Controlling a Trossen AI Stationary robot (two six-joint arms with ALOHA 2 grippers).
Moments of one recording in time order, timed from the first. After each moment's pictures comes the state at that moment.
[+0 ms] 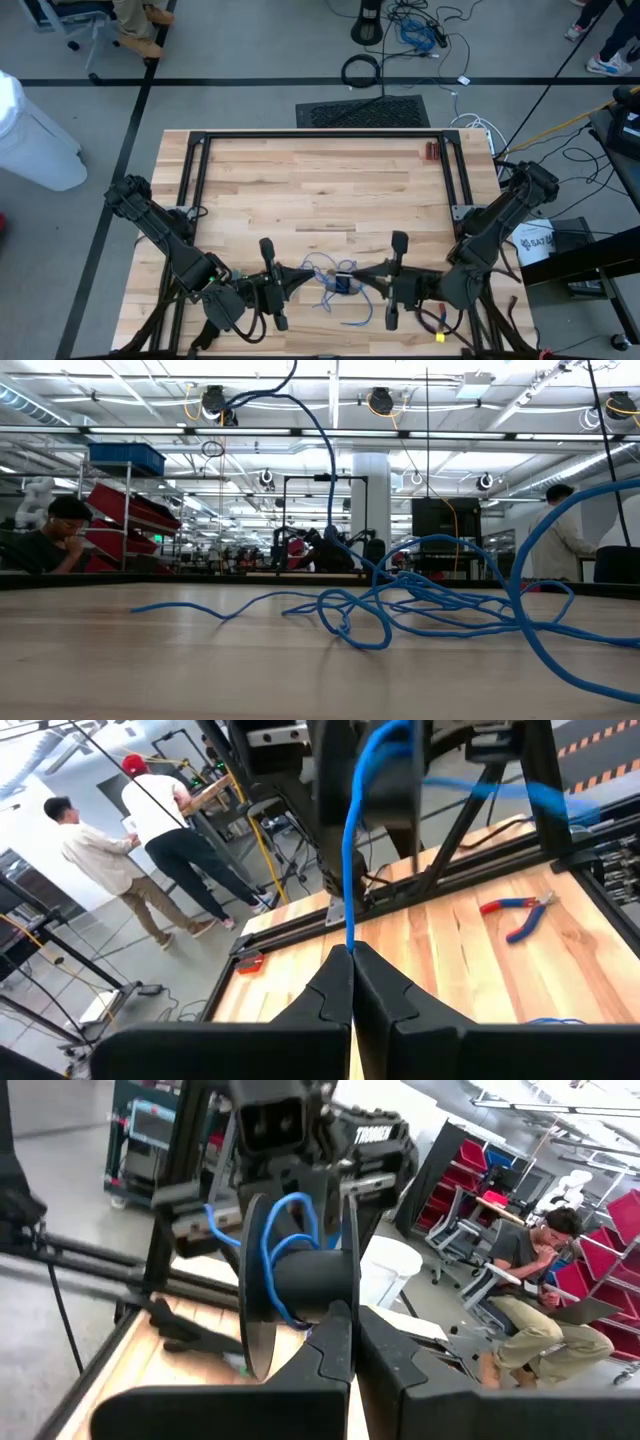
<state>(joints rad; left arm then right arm) -0.72 1.60 1.44 -0.12 -0.97 0.27 0.77 1.44 1.25 0.12 0.91 -0.25</state>
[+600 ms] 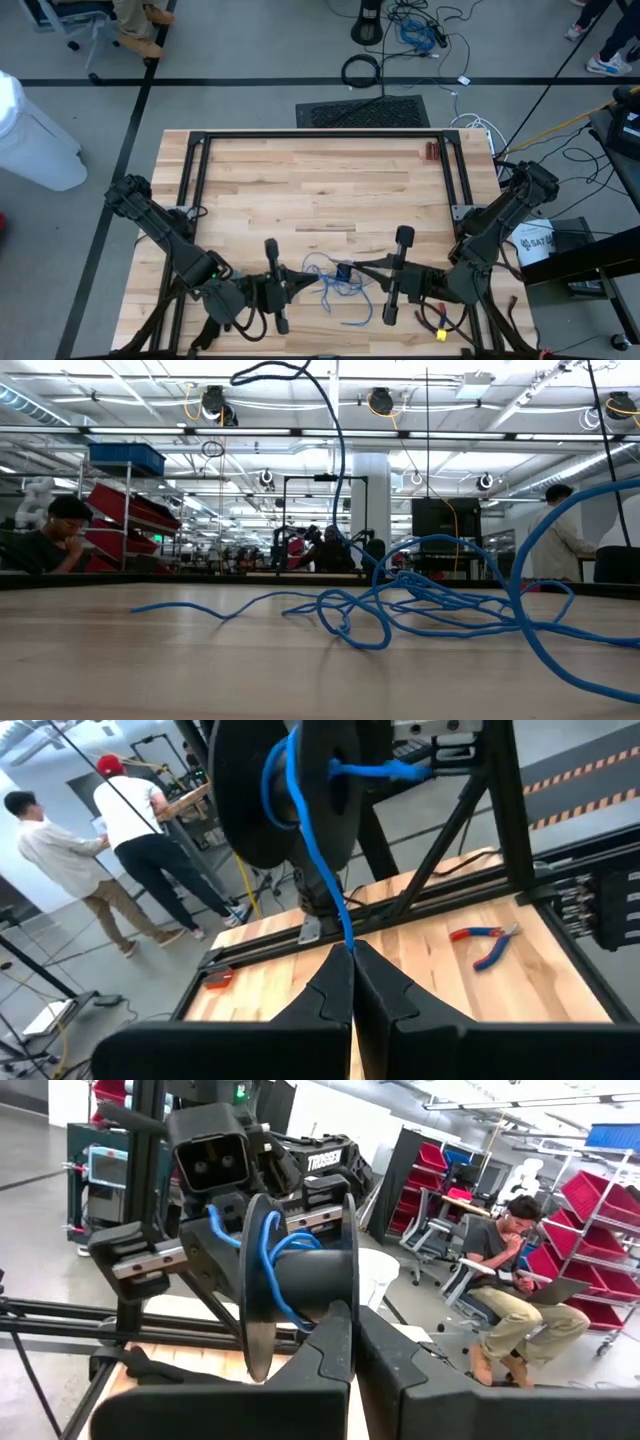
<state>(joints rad) -0.70 1.60 1.44 -0.06 -0.89 0.24 0.78 1.44 1.25 0.24 1.00 -0.24</state>
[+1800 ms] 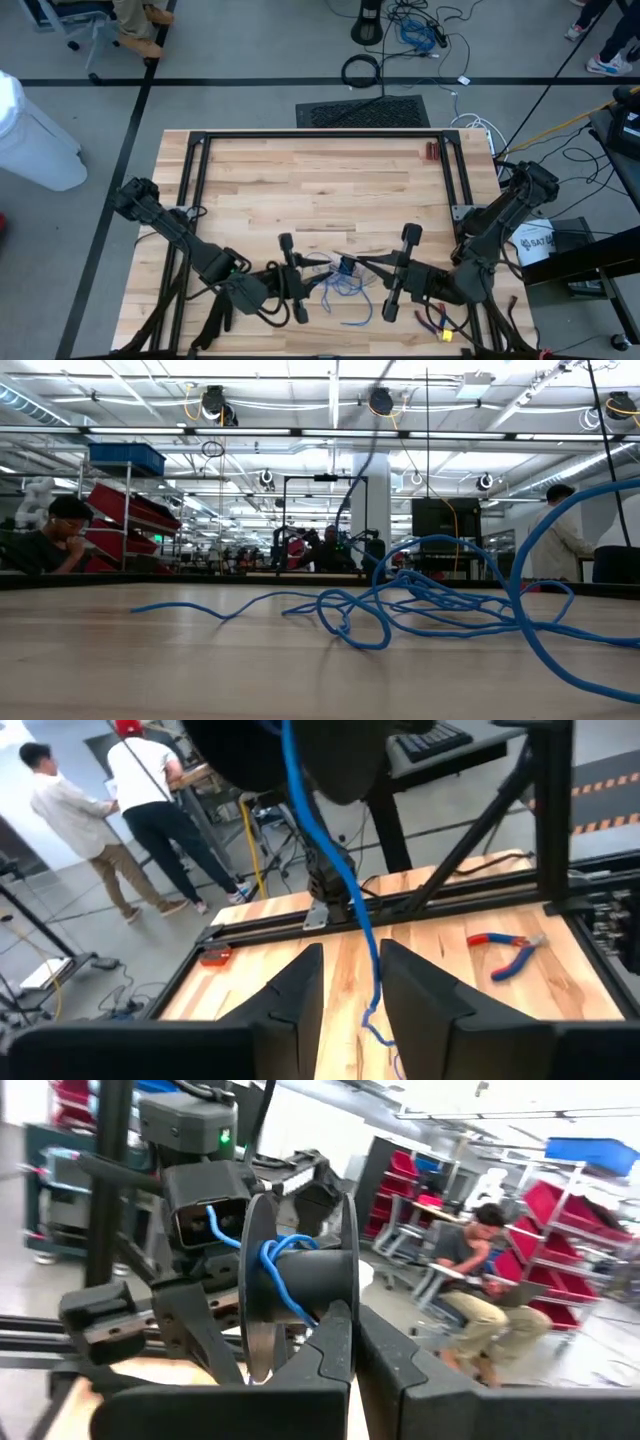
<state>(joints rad) -0.63 1.66 1.44 -0.01 -0.86 0.14 0.80 1.44 1.25 0.32 1.10 -0.35</state>
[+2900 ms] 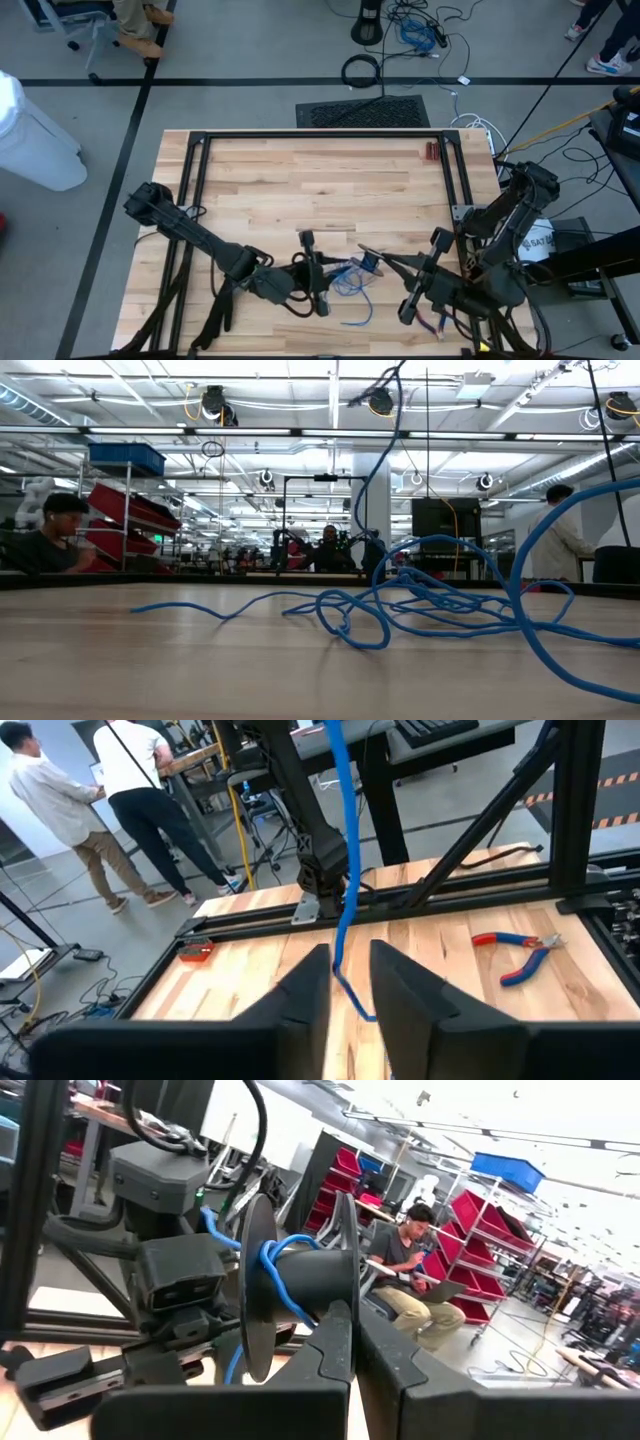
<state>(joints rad) -0.53 1.77 1.44 0.10 -0.76 0.14 0.92 1.44 1.25 0.55 1.37 -0.67</state>
